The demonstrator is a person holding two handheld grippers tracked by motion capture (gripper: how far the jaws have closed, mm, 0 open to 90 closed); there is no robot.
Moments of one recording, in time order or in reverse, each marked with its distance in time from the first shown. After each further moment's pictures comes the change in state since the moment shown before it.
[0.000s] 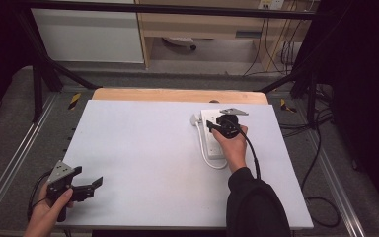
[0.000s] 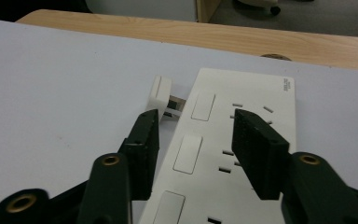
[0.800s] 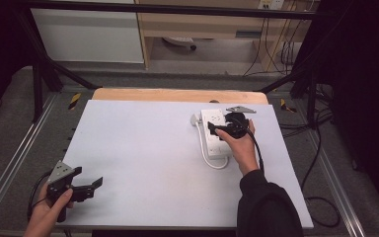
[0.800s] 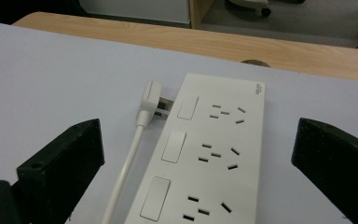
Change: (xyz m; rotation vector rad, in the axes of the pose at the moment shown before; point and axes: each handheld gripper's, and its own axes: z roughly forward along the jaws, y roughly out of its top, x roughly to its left) left arm 0.000 0.000 0.000 0.004 -0.001 -0.001; right arm -0.005 0.011 -0.028 0.006 -0.030 -0.015
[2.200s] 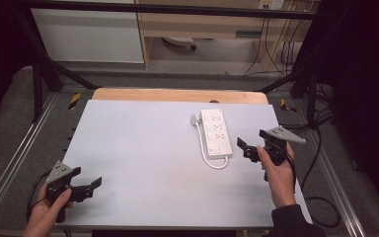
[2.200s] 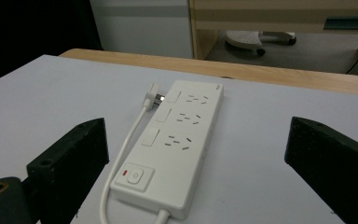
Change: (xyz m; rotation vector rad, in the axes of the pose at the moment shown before) left arm 0.002 -0.001 -0.001 0.003 0.004 -0.024; right arm -0.032 -0.044 -0.127 -0.179 0.044 0.000
